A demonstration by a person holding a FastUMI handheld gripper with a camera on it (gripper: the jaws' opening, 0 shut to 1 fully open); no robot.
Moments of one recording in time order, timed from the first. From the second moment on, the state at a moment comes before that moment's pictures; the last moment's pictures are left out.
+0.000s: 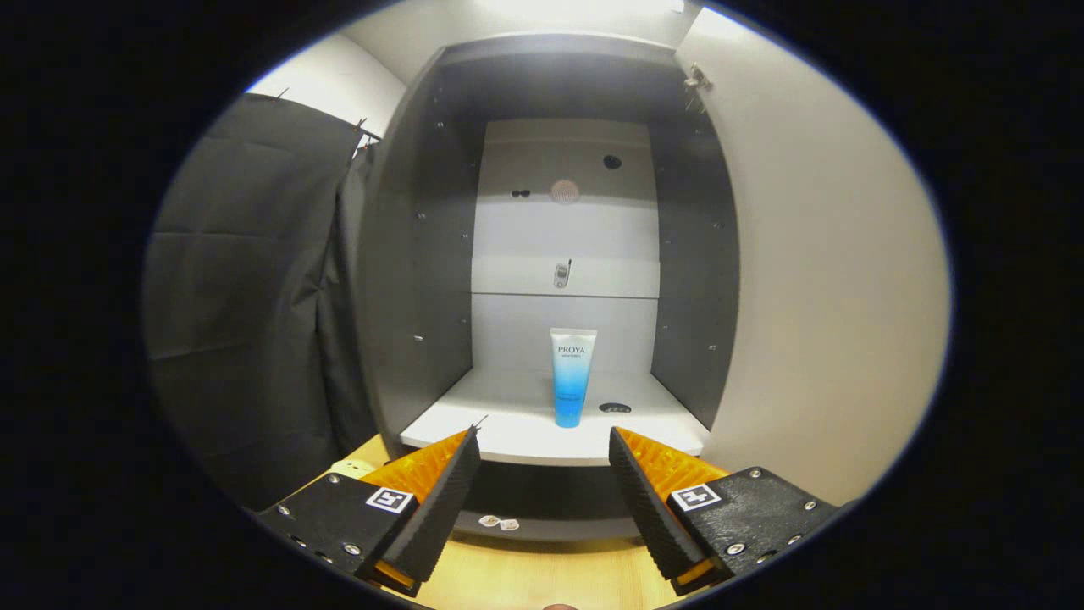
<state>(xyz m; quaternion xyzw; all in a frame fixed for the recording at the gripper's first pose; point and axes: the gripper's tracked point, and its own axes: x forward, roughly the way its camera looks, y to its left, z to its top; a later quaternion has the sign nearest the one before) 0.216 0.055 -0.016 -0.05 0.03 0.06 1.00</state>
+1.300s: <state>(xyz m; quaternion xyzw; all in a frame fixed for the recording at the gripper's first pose) -0.059 -0.155 0.045 -0.01 0.06 -0.04 1.00</state>
